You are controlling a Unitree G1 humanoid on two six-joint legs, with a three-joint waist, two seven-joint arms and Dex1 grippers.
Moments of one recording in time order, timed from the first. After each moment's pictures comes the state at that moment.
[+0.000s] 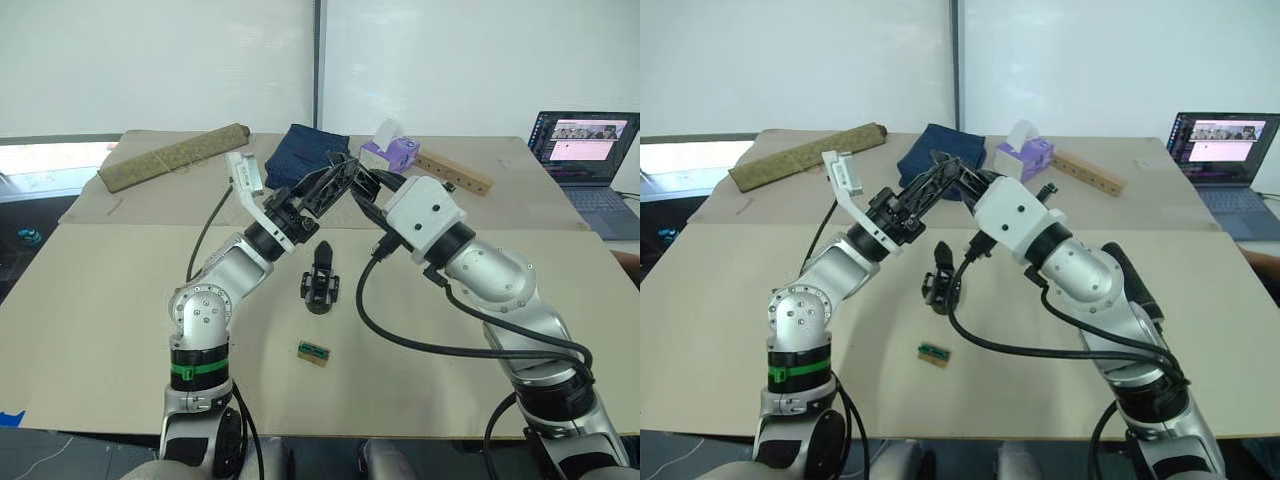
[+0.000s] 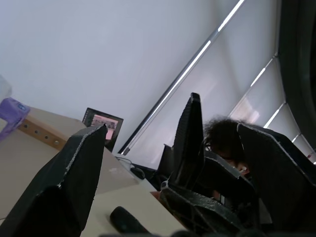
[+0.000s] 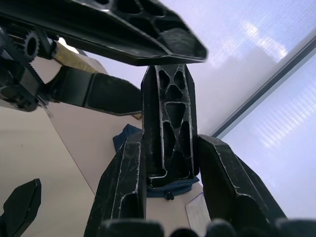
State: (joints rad) left arm -0.62 0.06 0.18 -0.22 -1.06 0.70 -0.29; right arm -0.56 -0.52 0.22 -0.55 -0.04 0.44 0.37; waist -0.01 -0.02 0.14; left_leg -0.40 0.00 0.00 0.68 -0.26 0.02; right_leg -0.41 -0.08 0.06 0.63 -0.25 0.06
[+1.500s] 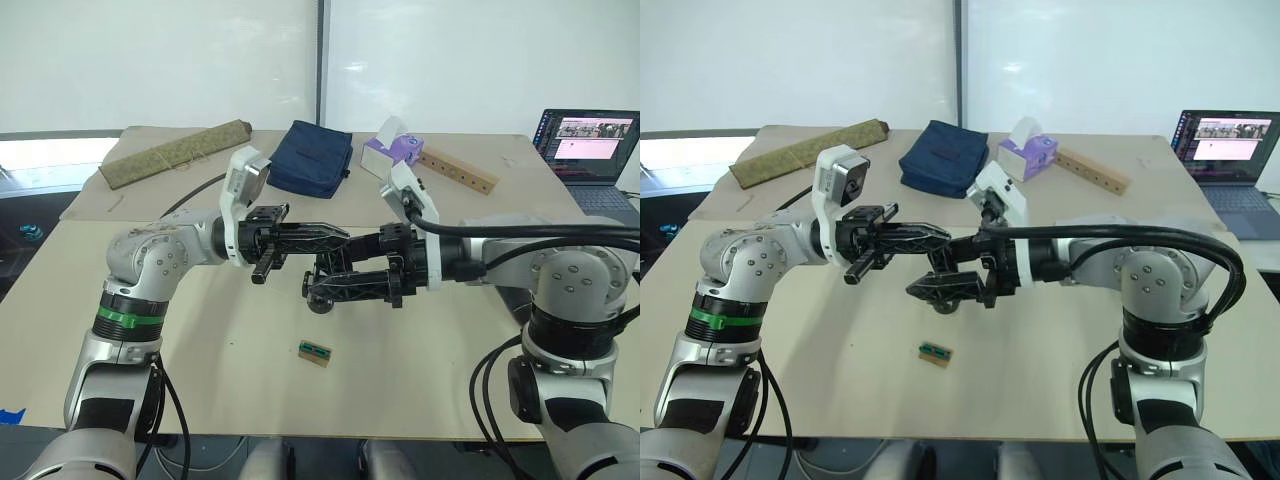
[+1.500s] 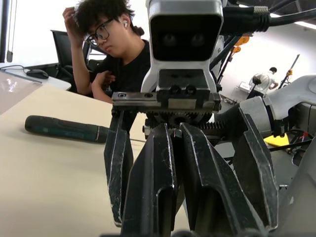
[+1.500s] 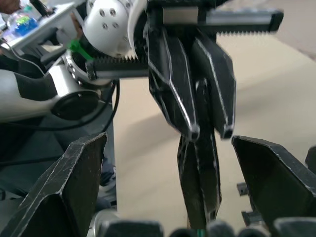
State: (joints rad) left arm -0.81 0.58 -0.06 0.02 -0.92 0.86 -1.24; right arm -0.87 -0.48 -0.08 -0.43 1.00 1.52 0.64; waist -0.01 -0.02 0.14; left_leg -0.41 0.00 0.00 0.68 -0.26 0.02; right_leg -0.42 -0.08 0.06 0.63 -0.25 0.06
